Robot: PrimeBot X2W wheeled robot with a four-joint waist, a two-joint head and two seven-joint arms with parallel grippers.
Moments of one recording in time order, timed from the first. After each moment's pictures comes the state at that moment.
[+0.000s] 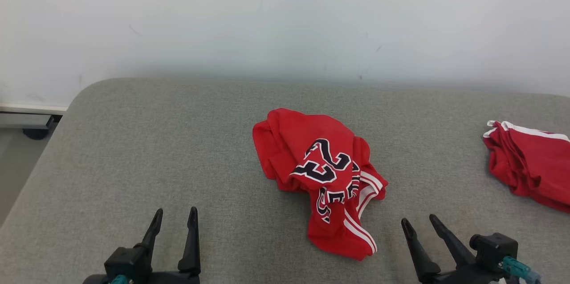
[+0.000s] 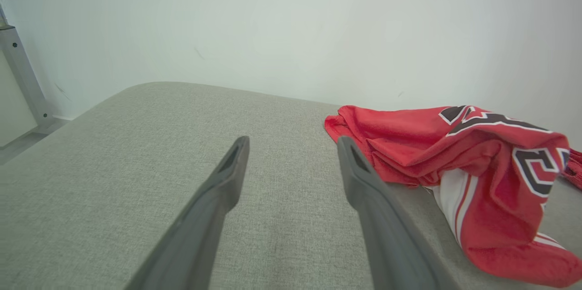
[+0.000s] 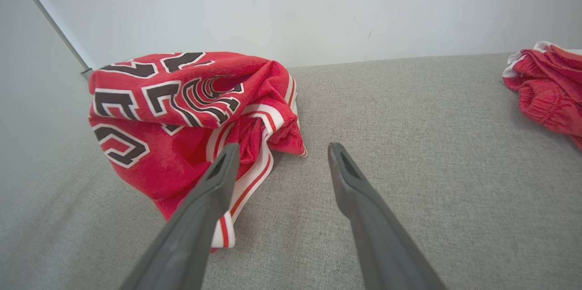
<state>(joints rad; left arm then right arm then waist) -0.09 0.13 -0.37 0.28 -0.31 0.12 -0.25 -0.03 -0.22 0.28 0.30 0.54 0.05 -0.22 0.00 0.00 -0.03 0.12</state>
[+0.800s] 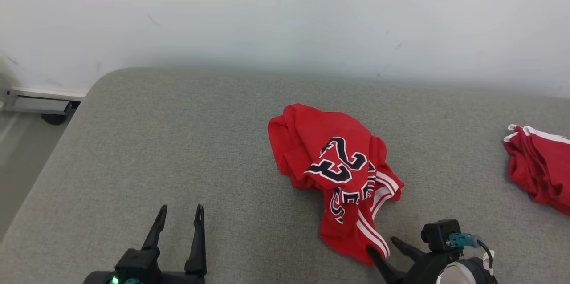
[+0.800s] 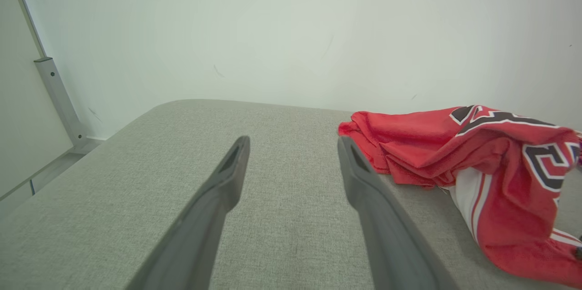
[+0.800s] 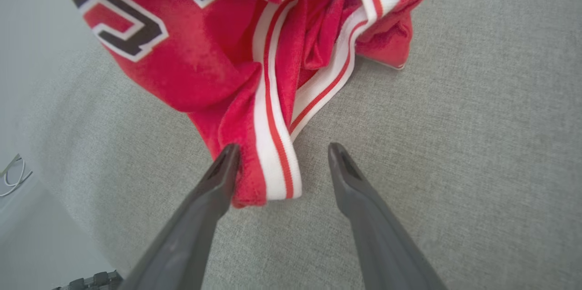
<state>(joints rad) -0.05 0.08 -0.32 0.18 -0.15 0.12 -0.23 -0.13 -0.22 0.42 0.39 0.59 0.10 0.12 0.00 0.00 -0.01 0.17</state>
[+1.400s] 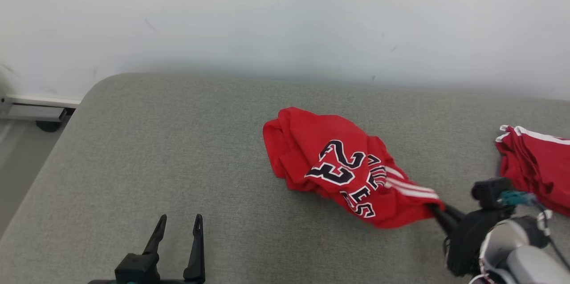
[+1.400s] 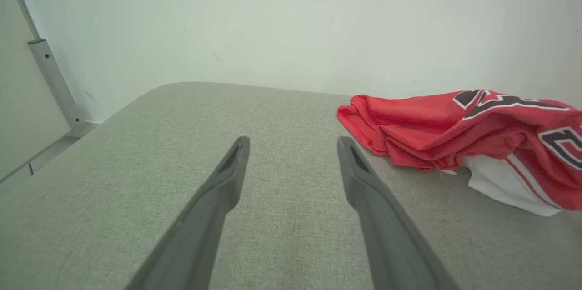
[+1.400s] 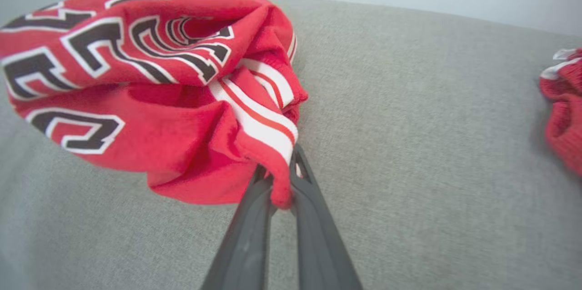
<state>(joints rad) -0.02 0.08 -0.31 0.18 -0.15 0.12 -0.18 -0.23 -0.36 0.34 0.38 0.61 0.11 0.18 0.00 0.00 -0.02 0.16</state>
